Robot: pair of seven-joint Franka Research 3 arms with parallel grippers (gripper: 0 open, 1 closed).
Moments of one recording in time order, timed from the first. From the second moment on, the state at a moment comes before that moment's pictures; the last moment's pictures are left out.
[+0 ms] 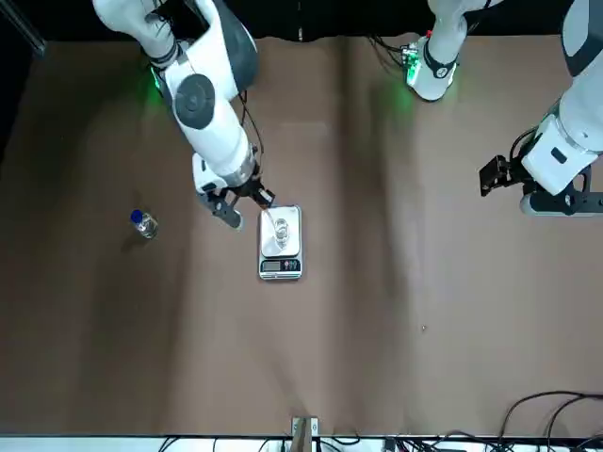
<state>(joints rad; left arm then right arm) 0.13 0.10 -0.30 -1.52 0.05 1.59 -0.12 0.61 0.34 -0.03 -1.51 0.17 1.88 1.11</state>
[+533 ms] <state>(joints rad) 0.13 0.10 -0.30 -1.52 0.05 1.59 -0.12 0.37 0.17 -0.04 -1.54 0.14 1.61 0.81</state>
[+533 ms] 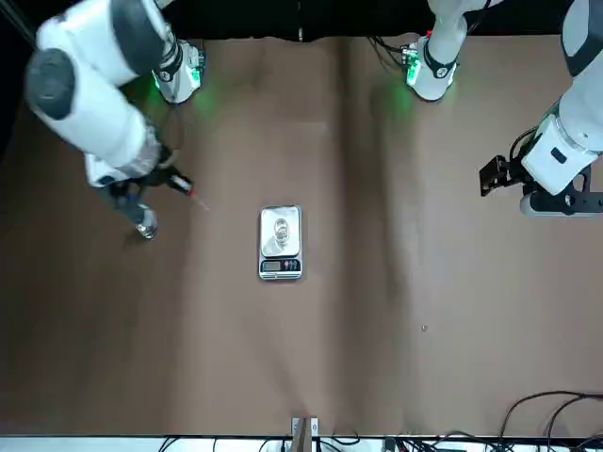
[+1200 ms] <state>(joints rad) 0.13 0.10 -0.30 -1.52 0.05 1.59 -0.15 0.08 -0.07 -0.04 -1.96 0.09 1.77 0.23</state>
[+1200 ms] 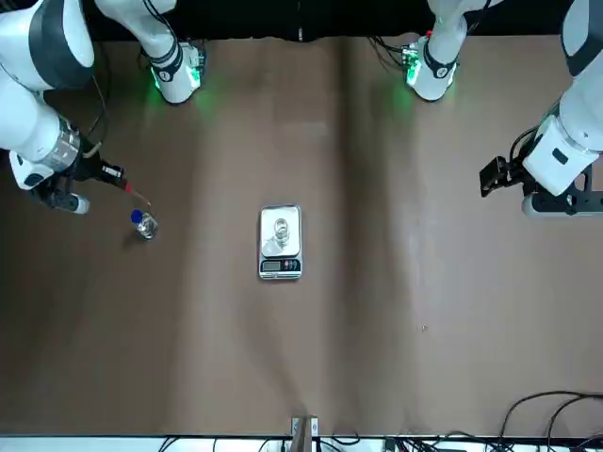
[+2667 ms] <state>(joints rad) 0.14 0.09 -0.30 -1.52 0.05 1.57 -0.14 -0.11 -0.07 -0.03 -2.17 0.06 2.03 -0.09</state>
